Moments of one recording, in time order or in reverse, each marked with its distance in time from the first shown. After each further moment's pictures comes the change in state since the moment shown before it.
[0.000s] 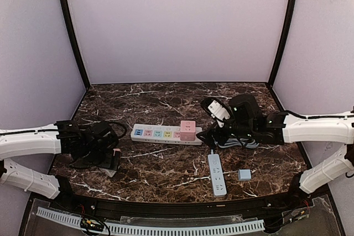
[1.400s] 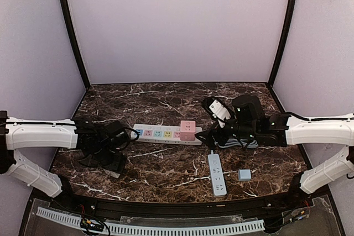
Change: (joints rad) left arm 0.006 0.190 0.066 0.006 0.090 0.075; right arm 0.013 -0.034 -0.025 0.046 -0.042 0.006
